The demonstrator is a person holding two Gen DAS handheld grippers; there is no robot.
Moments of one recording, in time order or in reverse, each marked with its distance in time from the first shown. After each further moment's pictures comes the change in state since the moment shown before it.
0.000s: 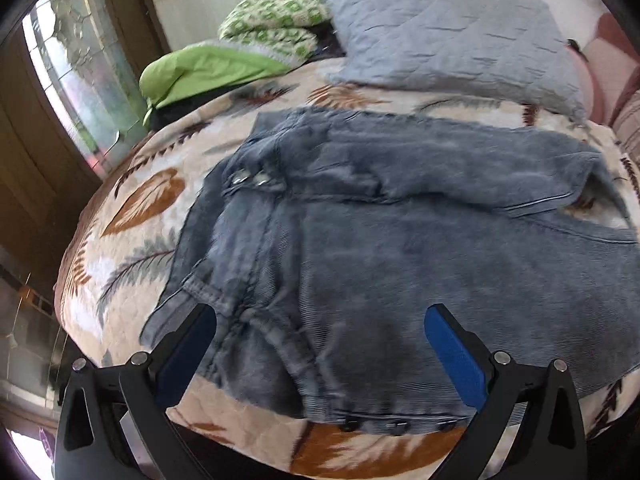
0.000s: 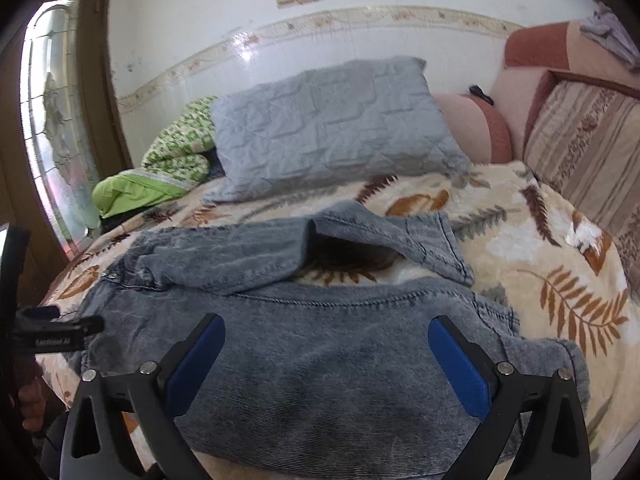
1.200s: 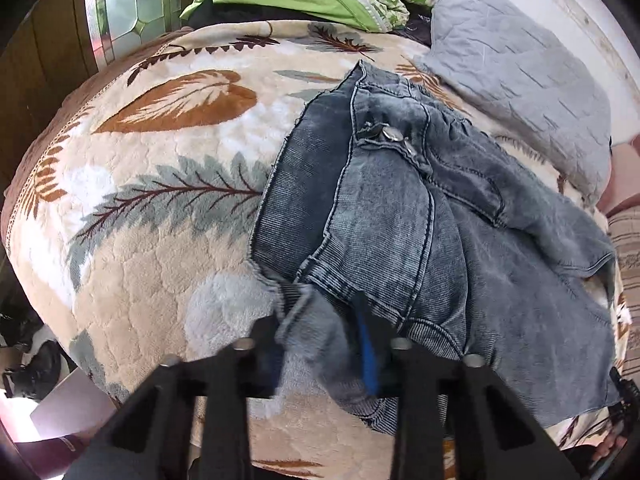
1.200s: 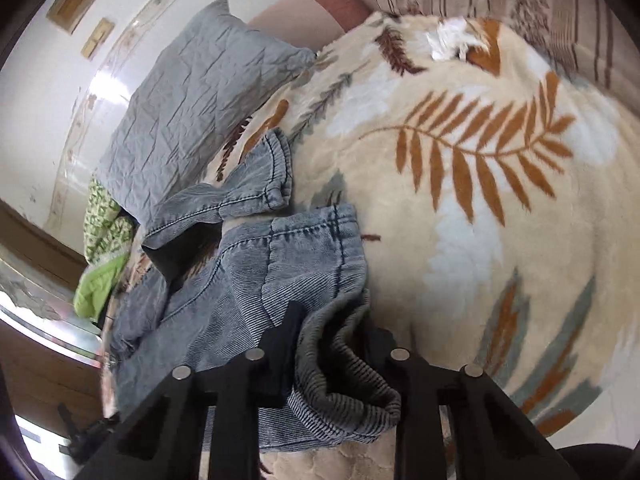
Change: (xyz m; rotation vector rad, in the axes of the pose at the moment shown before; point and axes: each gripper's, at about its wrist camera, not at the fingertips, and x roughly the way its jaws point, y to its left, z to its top) left arm 0.063 0.135 -0.005 -0.296 0.158 -0.237; right arm 0.011 -0.164 -0.035 0.574 0.238 -0.007
